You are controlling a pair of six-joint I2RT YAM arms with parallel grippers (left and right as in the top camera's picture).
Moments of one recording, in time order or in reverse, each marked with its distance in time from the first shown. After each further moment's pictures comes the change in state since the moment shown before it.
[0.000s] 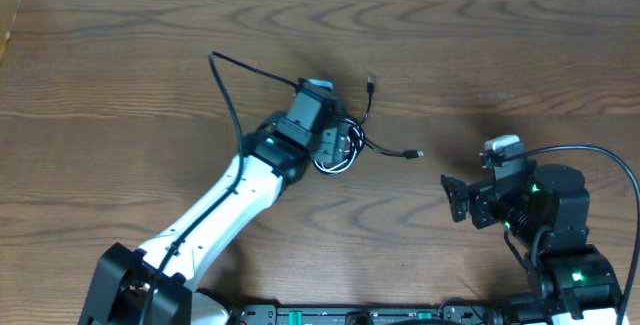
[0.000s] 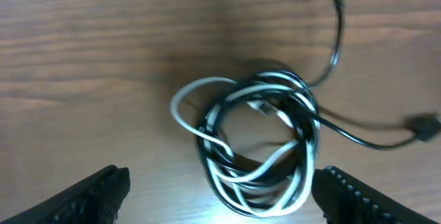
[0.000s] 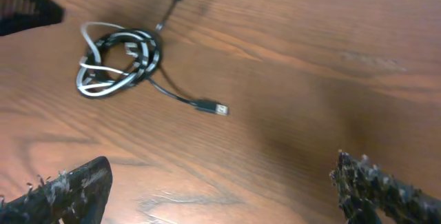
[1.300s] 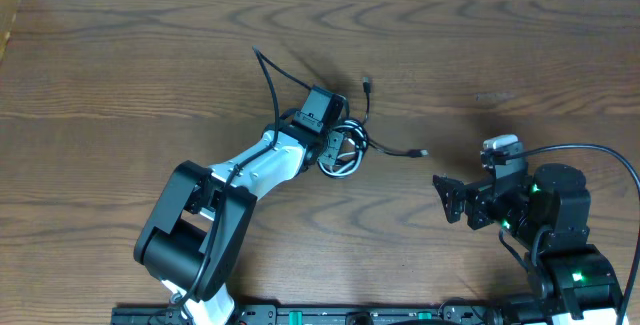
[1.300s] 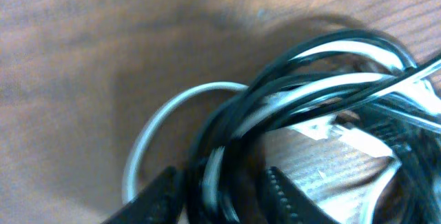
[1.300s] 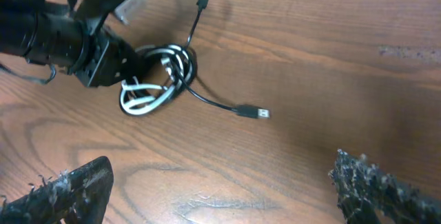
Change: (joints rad) left arm 0.035 0.340 0.001 0.186 0.099 0.159; right arm 0.000 0.000 0.000 0.013 -0.090 0.101
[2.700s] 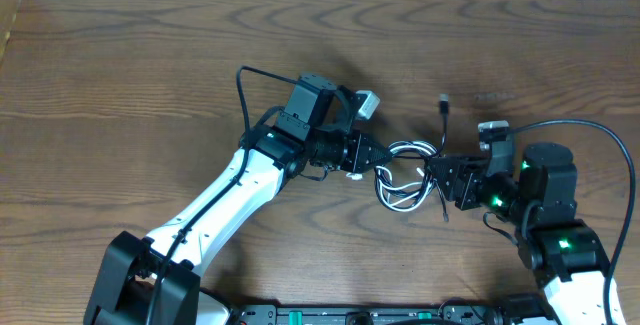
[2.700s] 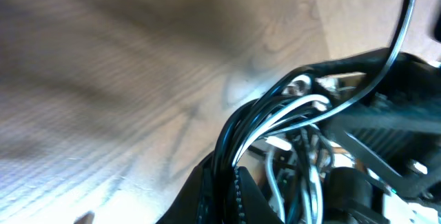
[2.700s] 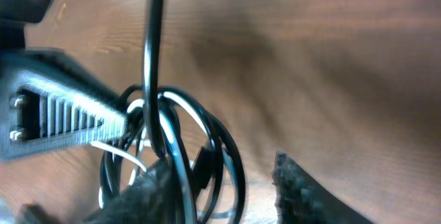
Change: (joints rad) left arm -0.021 -0.300 0.003 -0.032 0.842 -0.291; right arm 0.000 0.178 0.000 0.147 -0.158 0.312
